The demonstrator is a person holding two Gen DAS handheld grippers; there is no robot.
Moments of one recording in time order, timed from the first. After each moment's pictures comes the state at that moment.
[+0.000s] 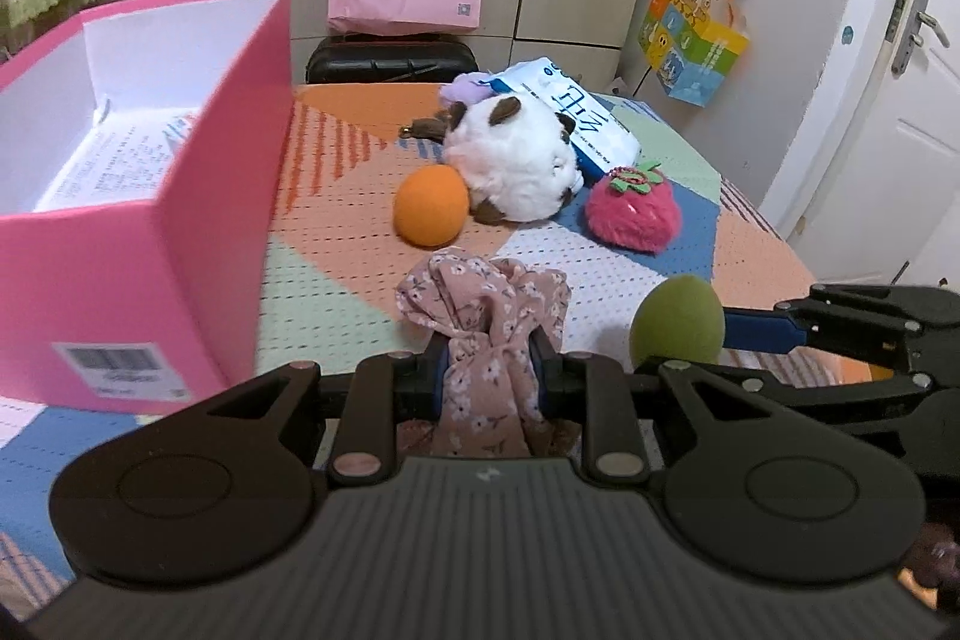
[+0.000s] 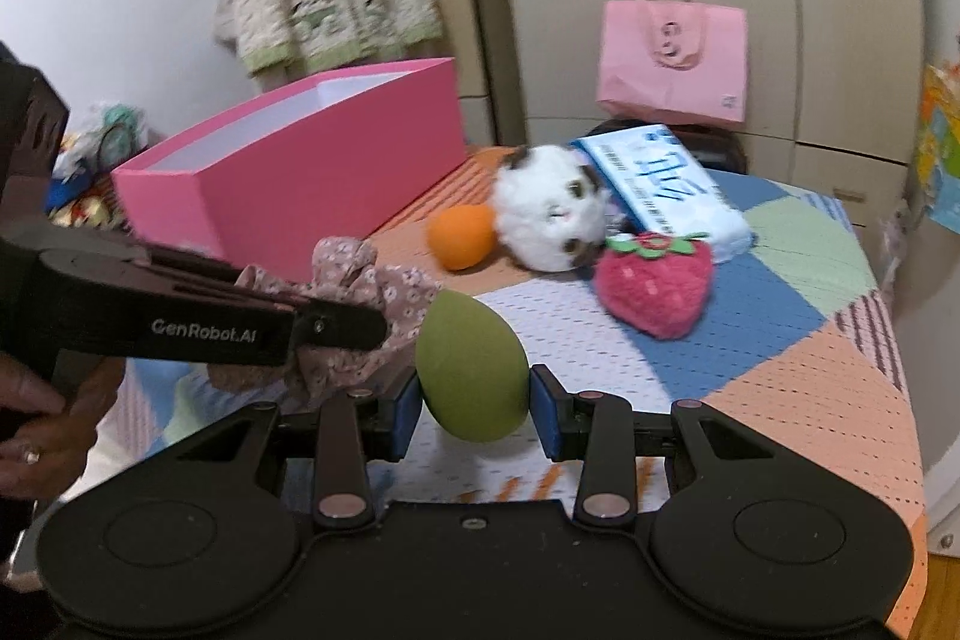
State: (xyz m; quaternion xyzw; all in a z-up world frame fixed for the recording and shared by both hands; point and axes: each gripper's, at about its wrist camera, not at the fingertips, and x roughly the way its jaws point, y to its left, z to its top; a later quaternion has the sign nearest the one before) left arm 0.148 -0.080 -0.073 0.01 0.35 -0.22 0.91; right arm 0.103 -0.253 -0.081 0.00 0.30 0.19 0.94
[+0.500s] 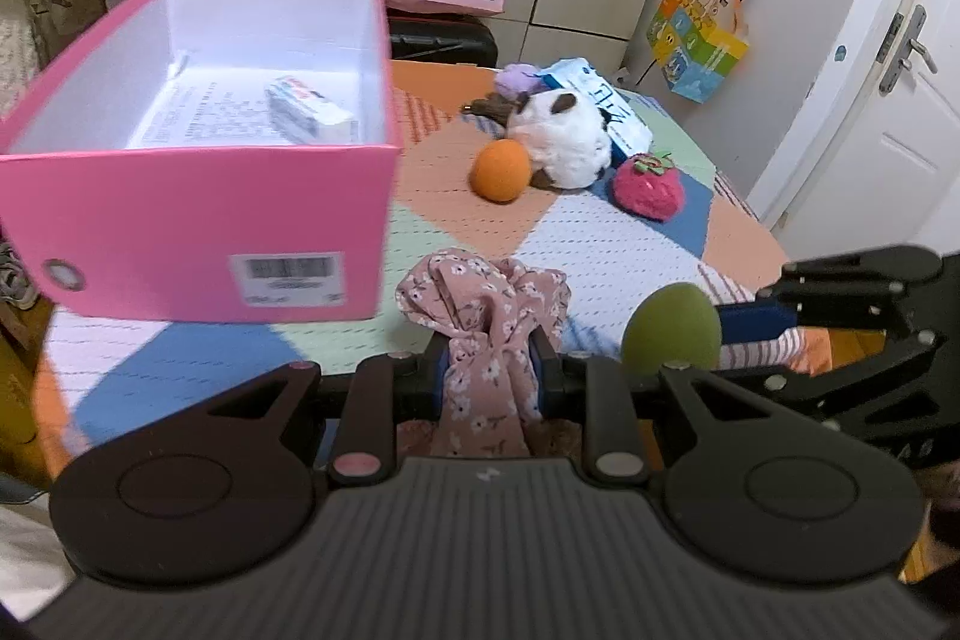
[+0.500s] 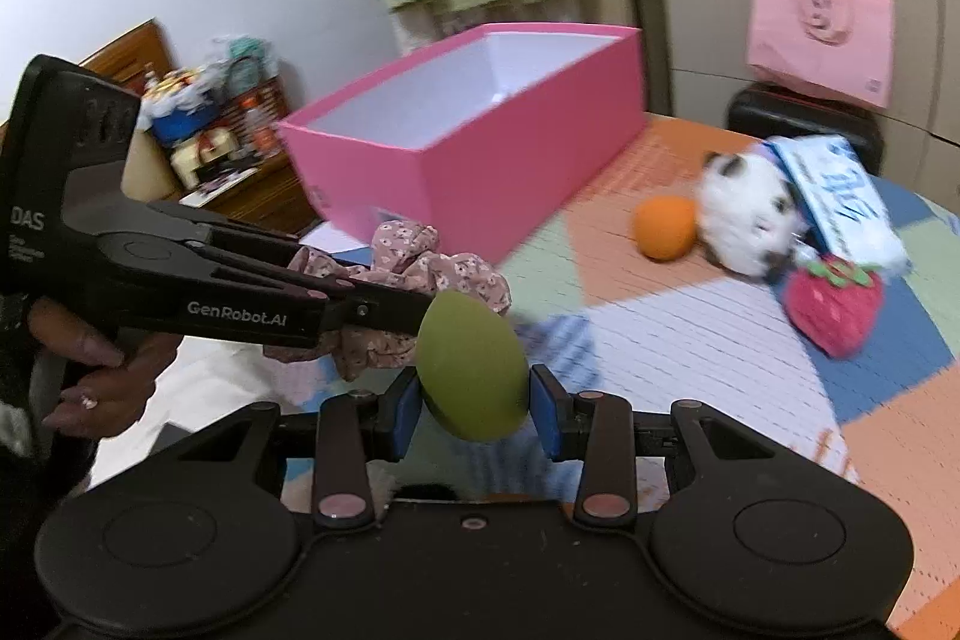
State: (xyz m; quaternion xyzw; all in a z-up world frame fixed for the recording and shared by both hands) left arm 0.114 -0.003 -0.043 -0.03 0.38 -0.22 0.90; right arm 0.089 -0.199 -0.034 -0.01 0.36 0.32 0.88
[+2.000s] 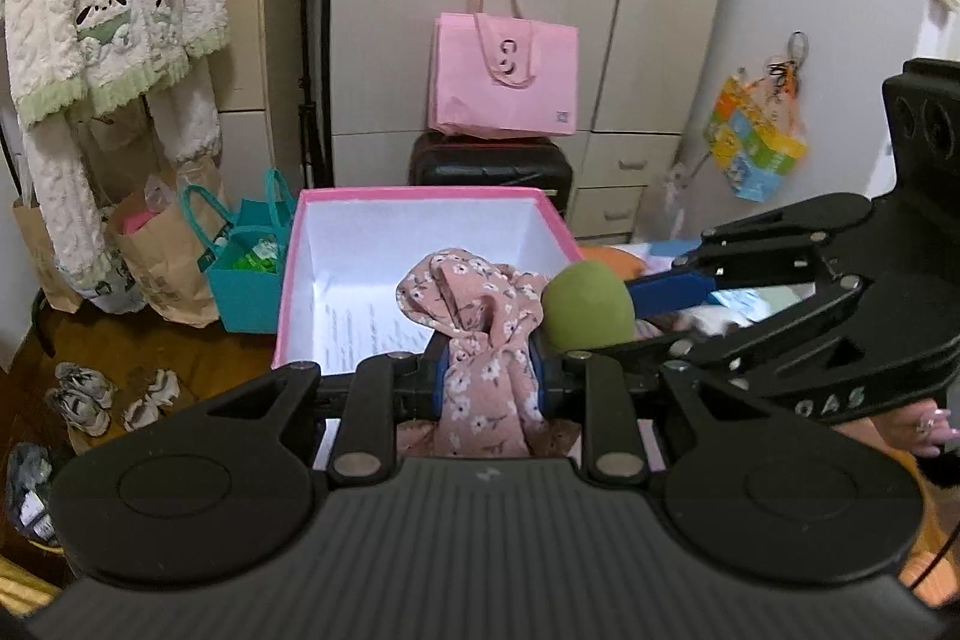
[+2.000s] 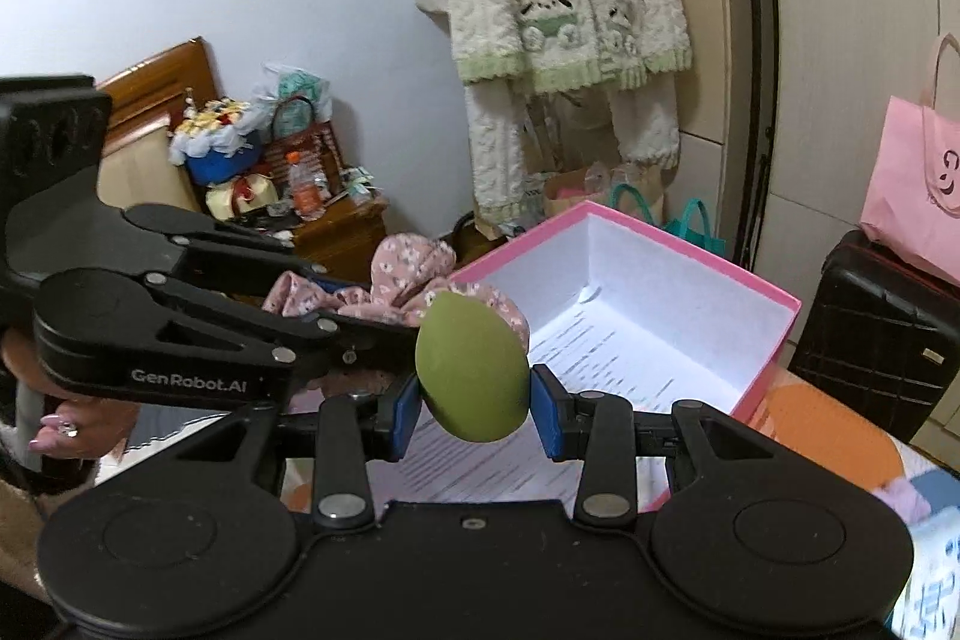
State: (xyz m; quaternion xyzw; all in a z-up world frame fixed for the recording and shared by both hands) left arm 0.245 0.102 0.052 0.01 0.31 -0.21 0.93; right arm 0.260 -0.071 0.054 -0.06 0.32 0.38 0.87
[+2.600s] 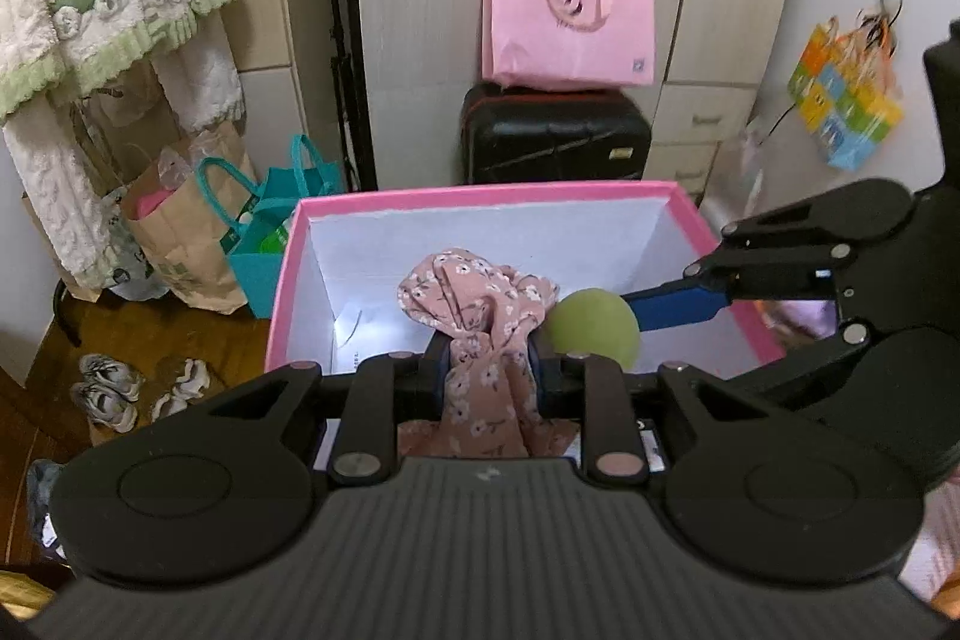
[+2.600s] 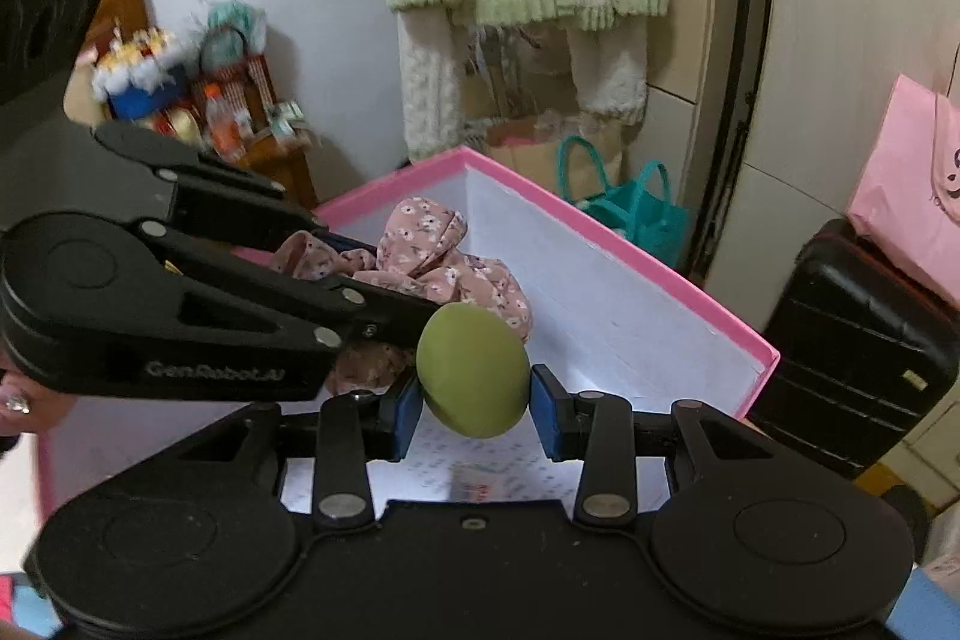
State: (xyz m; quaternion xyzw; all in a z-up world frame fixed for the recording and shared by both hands) left arm 0.368 0.077 -0.001 0.04 0.37 -0.16 0.92; right arm 0.370 -0.058 -0.002 -0.13 0.35 0.35 0.86
